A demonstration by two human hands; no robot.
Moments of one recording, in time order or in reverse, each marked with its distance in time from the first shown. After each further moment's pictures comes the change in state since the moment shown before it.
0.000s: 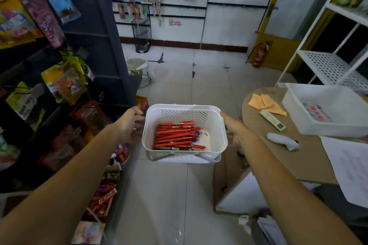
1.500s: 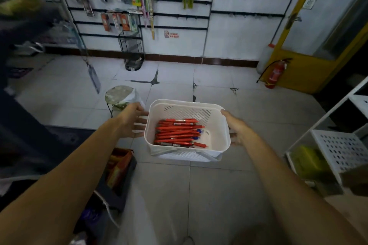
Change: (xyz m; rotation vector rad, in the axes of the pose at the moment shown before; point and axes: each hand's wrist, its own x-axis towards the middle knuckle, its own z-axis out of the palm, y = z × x) left_hand 0.485 0.431 0.061 0.019 -0.051 -0.002; right_hand 0.518 -0.378 -0.024 -0.005 0.103 0.048
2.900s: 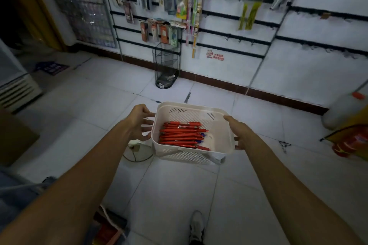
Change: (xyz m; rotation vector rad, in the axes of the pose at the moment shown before) left_hand 0.423 0.338 -0.105 -0.282 0.234 -0.010; right_hand 0.442 -0.411 0.181 -0.172 -0.190 -0.024
